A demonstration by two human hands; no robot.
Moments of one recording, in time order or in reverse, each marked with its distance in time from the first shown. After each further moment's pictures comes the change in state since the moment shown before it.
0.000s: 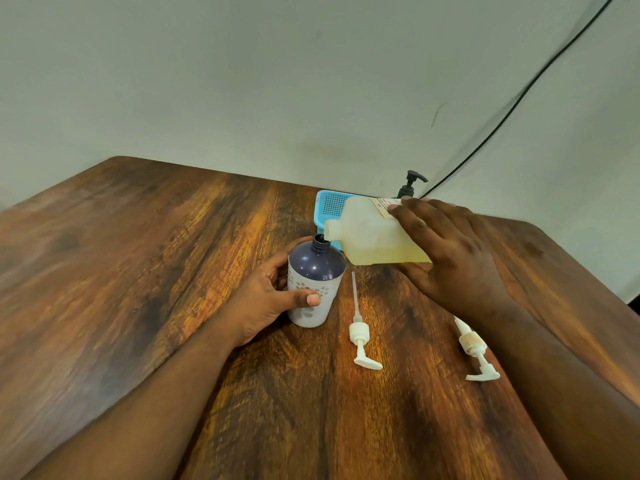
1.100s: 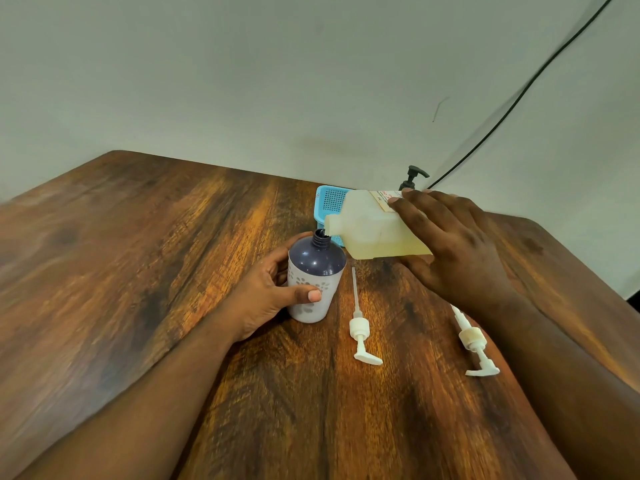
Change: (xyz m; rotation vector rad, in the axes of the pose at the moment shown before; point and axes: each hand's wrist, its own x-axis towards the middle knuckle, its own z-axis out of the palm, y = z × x) left_hand 0.001 -0.002 -0.001 -0.021 0.005 -0.022; right_hand 0.004 0.004 -0.003 -0.045 -0.007 -0.036
